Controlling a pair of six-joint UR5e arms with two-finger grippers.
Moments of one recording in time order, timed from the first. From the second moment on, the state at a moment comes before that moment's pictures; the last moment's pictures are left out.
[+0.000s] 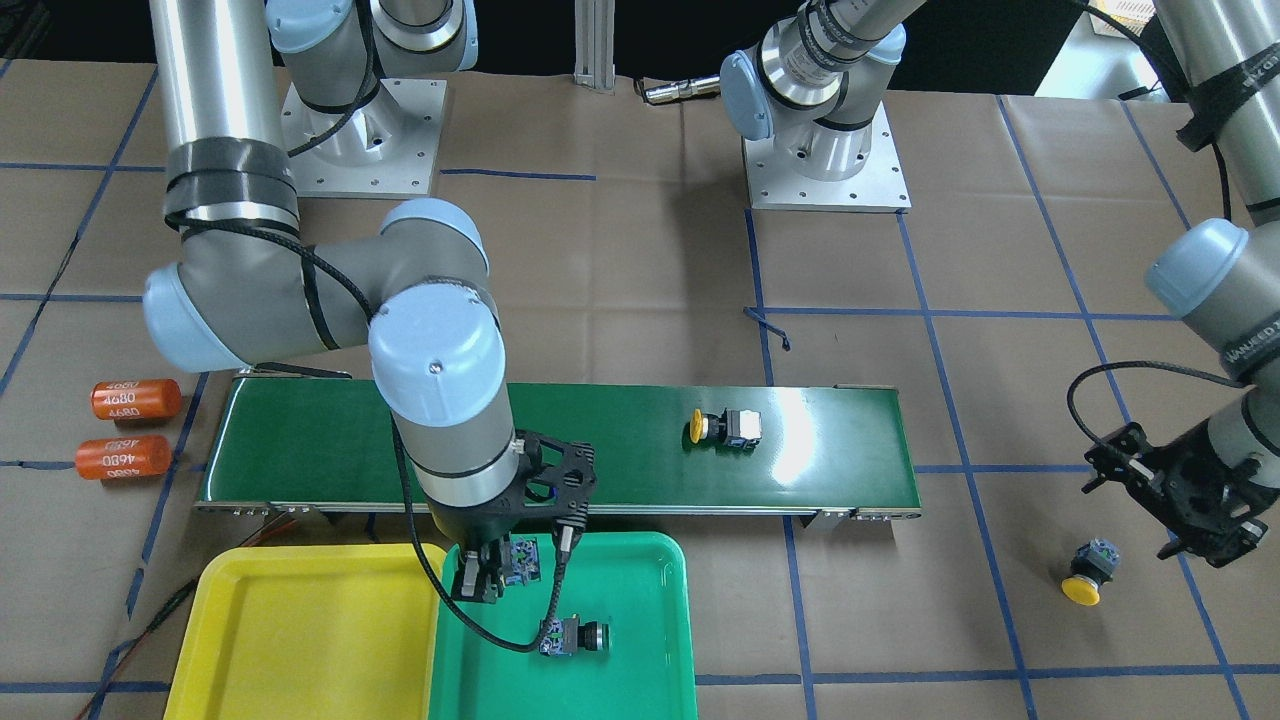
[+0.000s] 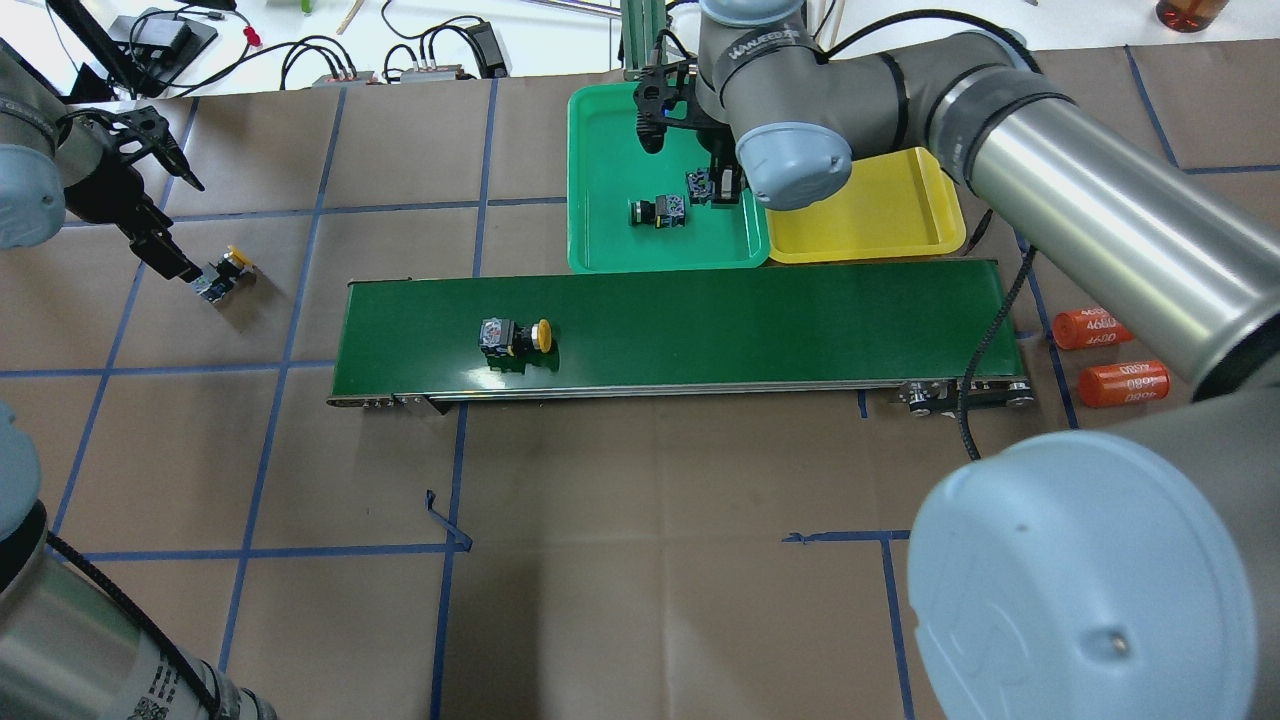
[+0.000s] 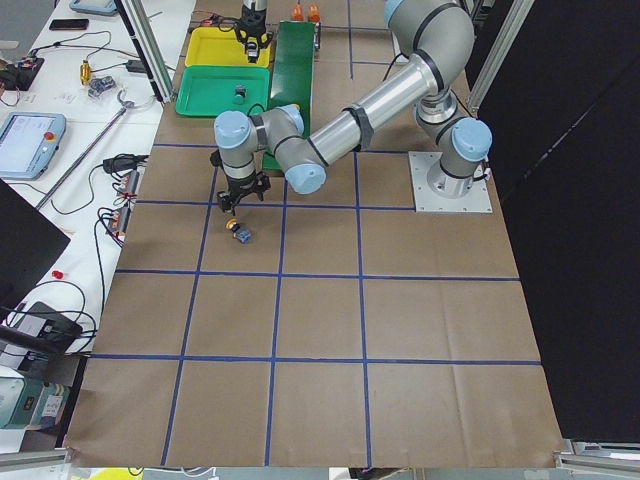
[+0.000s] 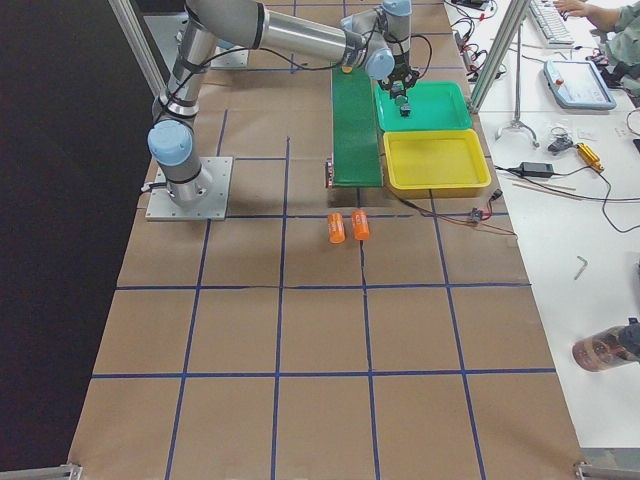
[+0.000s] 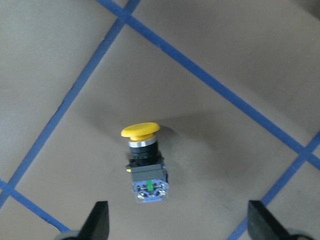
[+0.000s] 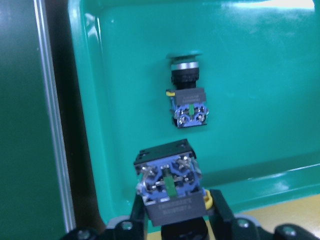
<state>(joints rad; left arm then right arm) -1.08 -2.11 -1.47 -1.09 1.56 1.40 1.82 -0.96 1.32 -2.14 -1.59 -1.24</state>
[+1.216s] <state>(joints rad) -1.08 -2.26 -1.41 -1.06 1.57 1.36 1.83 -1.11 1.37 -1.74 -1.56 -1.19</state>
